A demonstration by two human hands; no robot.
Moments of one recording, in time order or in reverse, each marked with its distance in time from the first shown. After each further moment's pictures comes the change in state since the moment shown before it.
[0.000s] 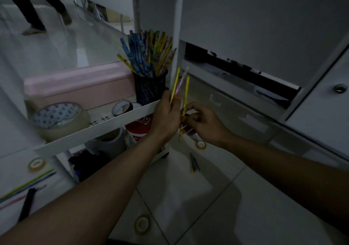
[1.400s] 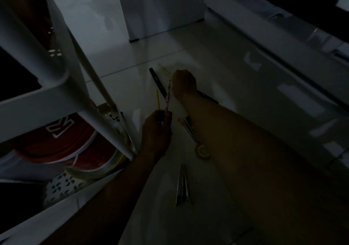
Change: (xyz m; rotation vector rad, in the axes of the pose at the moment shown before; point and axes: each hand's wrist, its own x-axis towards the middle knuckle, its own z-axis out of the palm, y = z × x) left_hand 0.068 -0.222 0.115 0.315 0.177 -0.508; right_hand 0.285 0.276 0.015 -0.949 -0.046 0.118
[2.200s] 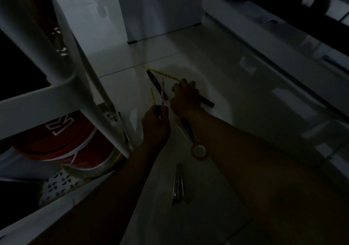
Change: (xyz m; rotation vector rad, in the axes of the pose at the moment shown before) left_hand 0.017 0.003 0.012 0.019 0.069 -0.066; right_hand -0.046 0.018 0.007 0.012 -0.059 -0.039
